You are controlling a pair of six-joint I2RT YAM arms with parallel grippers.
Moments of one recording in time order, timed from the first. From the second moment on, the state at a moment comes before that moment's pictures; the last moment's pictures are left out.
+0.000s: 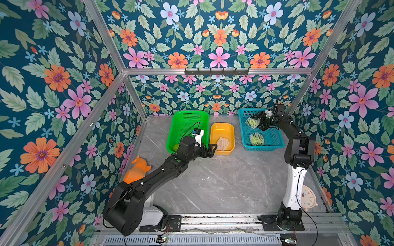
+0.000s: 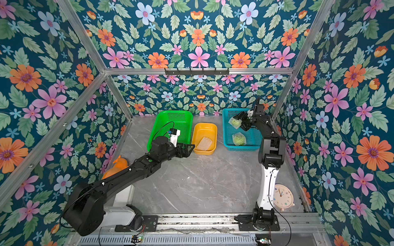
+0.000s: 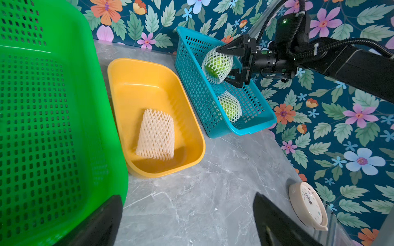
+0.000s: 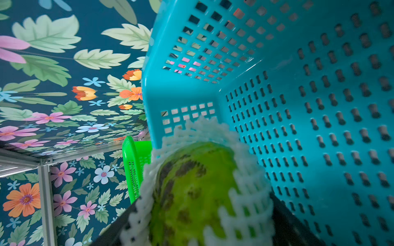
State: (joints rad) left arm -0.59 1.34 0.80 0.14 0.22 -0.47; right arm -0.11 2.34 2.02 -0.53 -0.68 0.75
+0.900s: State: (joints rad) left arm -0.59 1.32 0.81 0.13 0.19 -0.47; right arm -0.11 2.52 2.26 -0.77 -0.62 0.76
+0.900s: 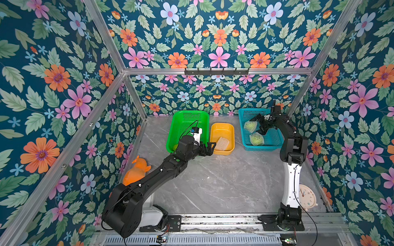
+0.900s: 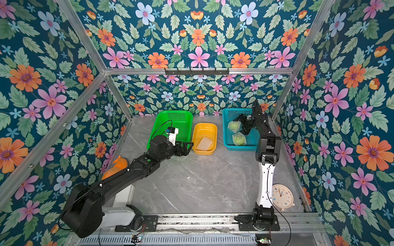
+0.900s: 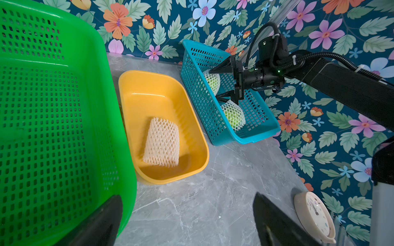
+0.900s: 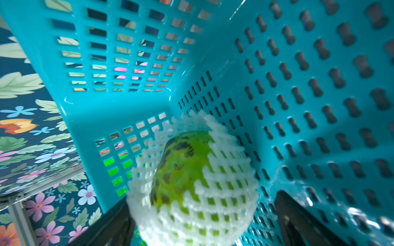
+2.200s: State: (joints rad) left arm -0.41 1.36 0.86 0.07 -0.02 -0.49; right arm 0.23 1.69 1.52 -0.70 -0.19 0.41
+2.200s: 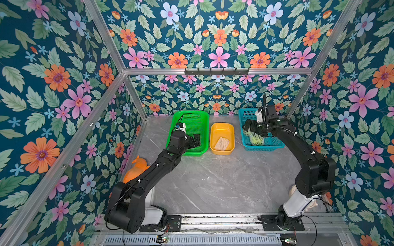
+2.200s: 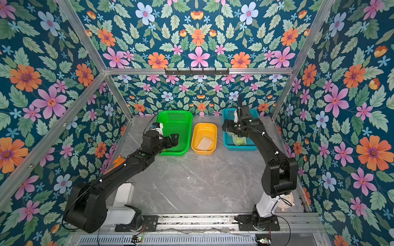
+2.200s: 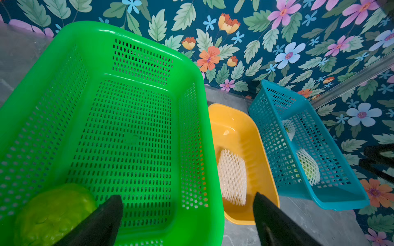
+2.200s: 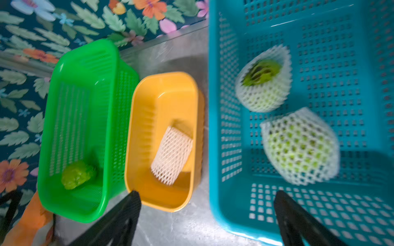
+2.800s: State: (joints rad) left arm -0.31 1.57 1.17 -0.34 -0.14 -0.29; right arm 0.56 1.59 1.33 -0.60 -0.09 0.45
